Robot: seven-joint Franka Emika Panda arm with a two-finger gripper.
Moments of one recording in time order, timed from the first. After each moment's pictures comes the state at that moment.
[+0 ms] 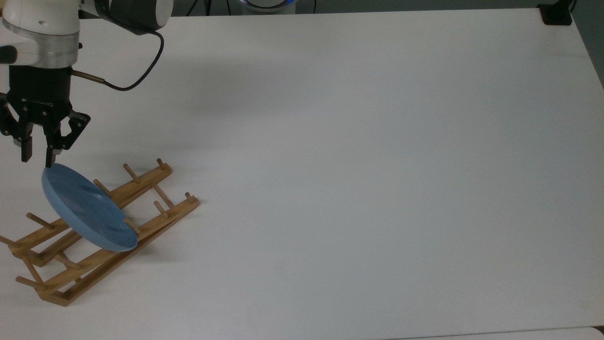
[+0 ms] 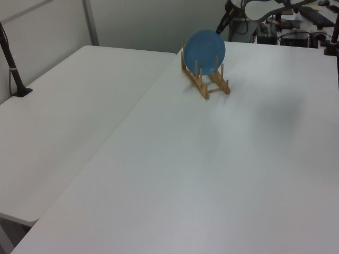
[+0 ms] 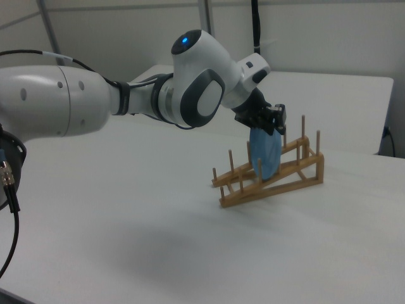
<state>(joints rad) -0.31 0.41 -0.05 -1.54 -0.18 2.58 -0.22</state>
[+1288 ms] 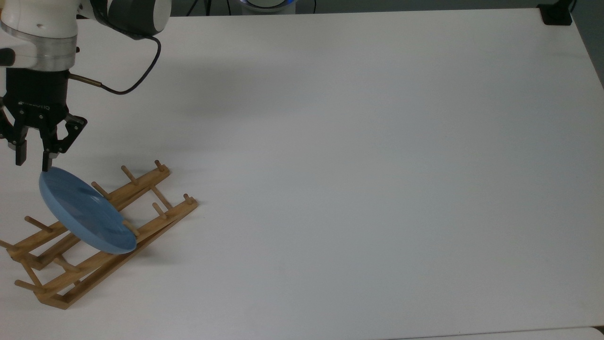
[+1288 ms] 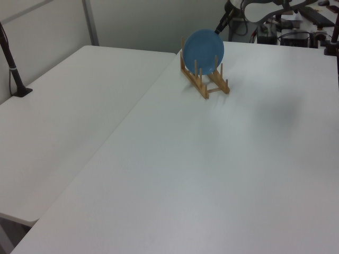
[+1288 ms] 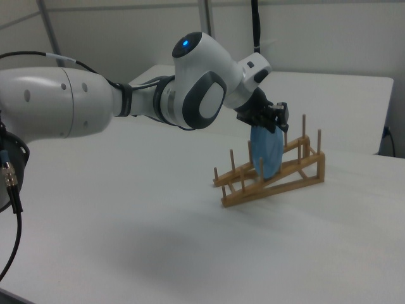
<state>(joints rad) -0.31 0.42 -0.05 -1.53 -0.18 2.62 -0.23</state>
